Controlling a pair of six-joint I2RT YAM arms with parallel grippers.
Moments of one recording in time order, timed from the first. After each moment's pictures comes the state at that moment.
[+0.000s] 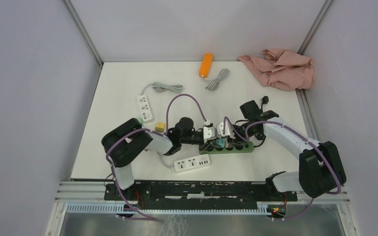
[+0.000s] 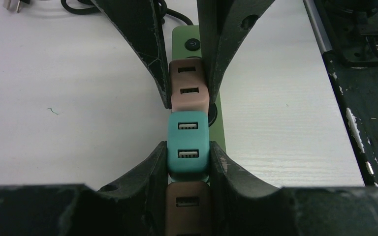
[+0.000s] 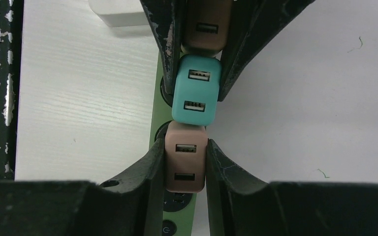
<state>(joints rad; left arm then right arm) -0.88 1.82 0.67 0.87 0.66 0.27 0.40 1.35 0.81 -0.74 -0.68 -1.26</state>
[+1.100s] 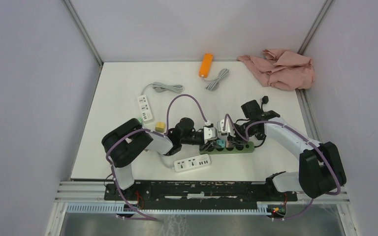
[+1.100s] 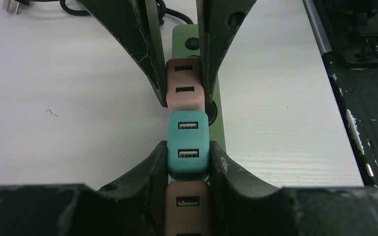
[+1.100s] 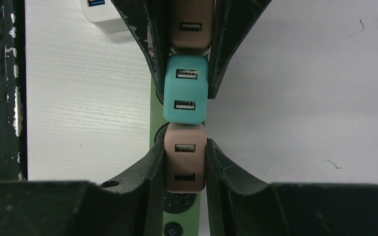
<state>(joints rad) -0.89 1.82 0.67 0.87 0.65 0.27 0.38 1.35 0.81 -0.72 -0.68 -1.18</state>
